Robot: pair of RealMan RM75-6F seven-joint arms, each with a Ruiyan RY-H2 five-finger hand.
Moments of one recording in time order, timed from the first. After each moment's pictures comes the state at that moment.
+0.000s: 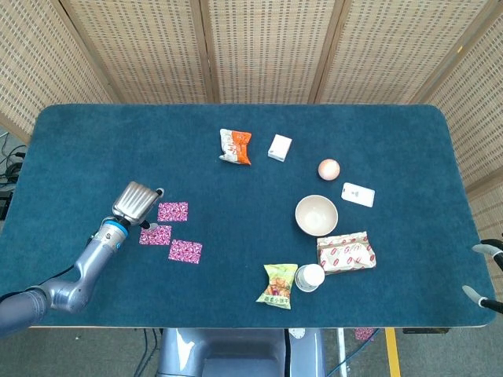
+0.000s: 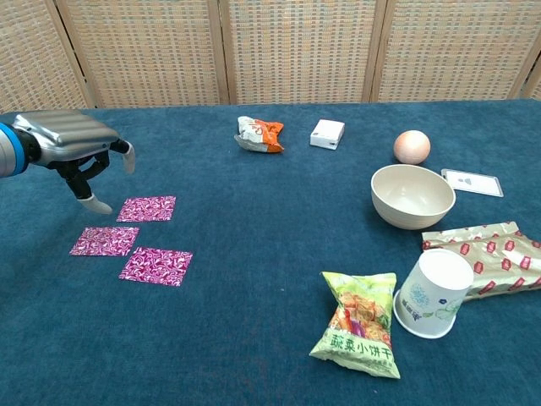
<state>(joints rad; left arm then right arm) -0.82 -1.45 -0.09 -1.30 1.01 0.80 0.63 0.00 -0.98 0.06 -1.49 -1.55 1.58 0.28</state>
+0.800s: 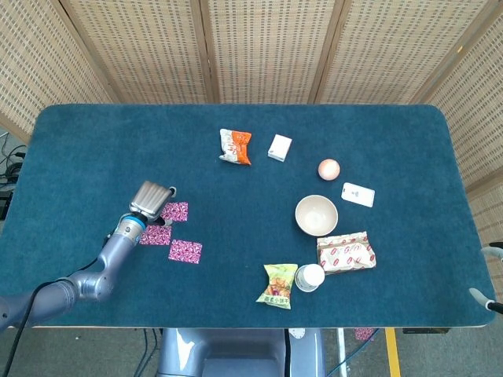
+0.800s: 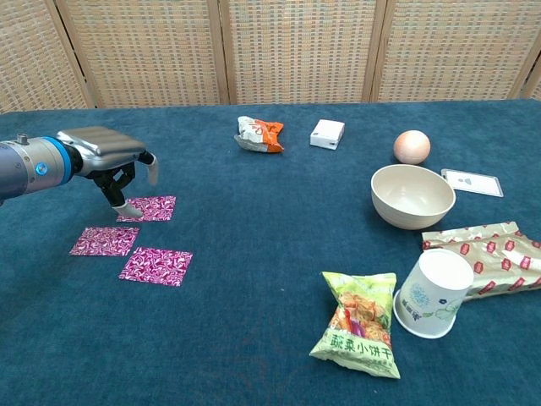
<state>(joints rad) -0.89 -1.59 -0.11 -1.14 0.87 0.73 0.62 -0.02 -0.98 0.06 -1.47 -1.53 1.59 0.30</state>
